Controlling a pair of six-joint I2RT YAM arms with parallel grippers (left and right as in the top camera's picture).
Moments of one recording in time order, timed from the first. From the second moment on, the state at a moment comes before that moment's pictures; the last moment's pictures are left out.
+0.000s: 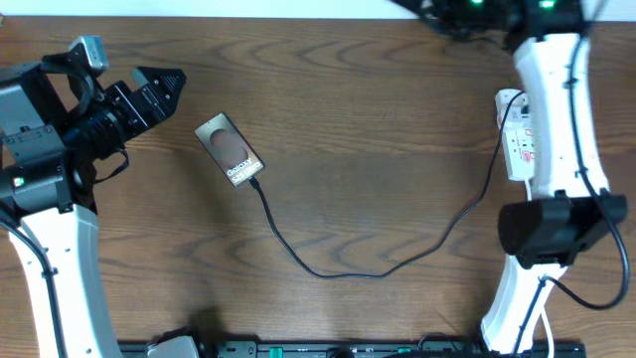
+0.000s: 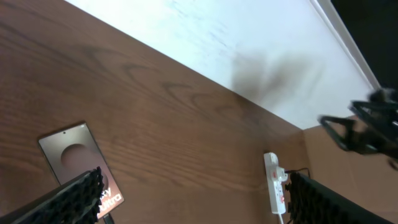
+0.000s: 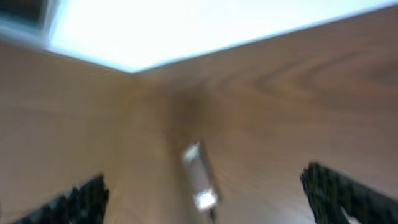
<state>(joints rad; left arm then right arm) 0.32 1.29 1.35 -0.68 0.74 -0.40 0.05 2.13 2.40 -1.03 -0.69 0.46</state>
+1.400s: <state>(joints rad) 0.32 1.39 1.35 -0.69 0.73 -0.40 -0.65 2.12 2.04 -1.24 -0.68 -0.30</state>
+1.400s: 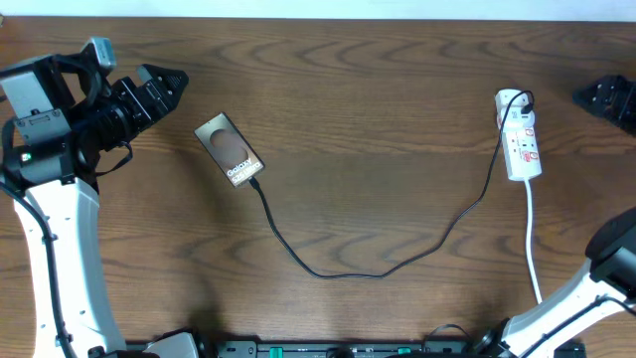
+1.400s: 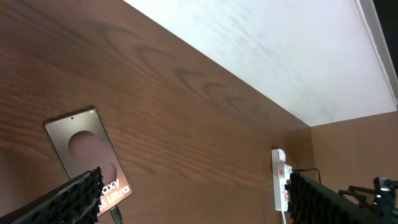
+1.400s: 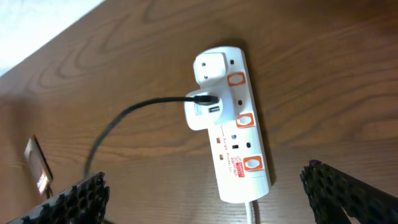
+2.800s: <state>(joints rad) 0.32 1.39 1.35 -0.70 0.73 -0.40 -0.50 2.36 2.02 -1.20 -0.63 -0.37</state>
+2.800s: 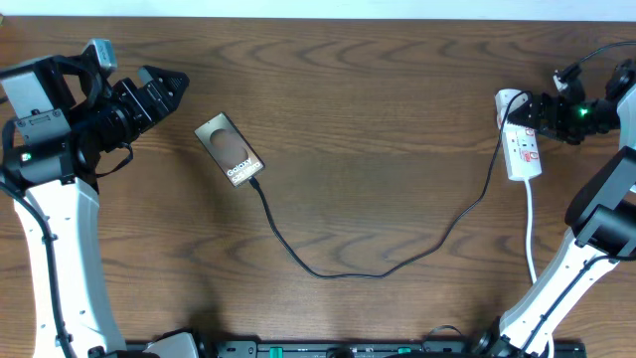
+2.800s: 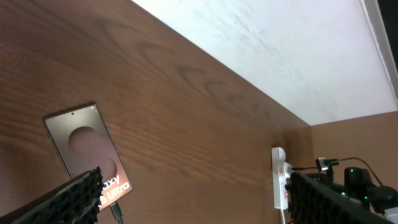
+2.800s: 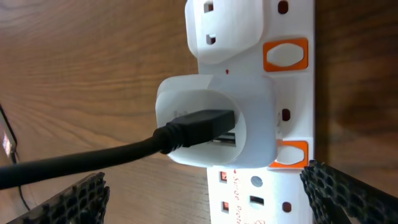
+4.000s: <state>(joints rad) 0.32 1.39 1.35 -0.70 0.73 -0.40 -0.45 2.36 2.02 -1.15 -0.62 -0.27</state>
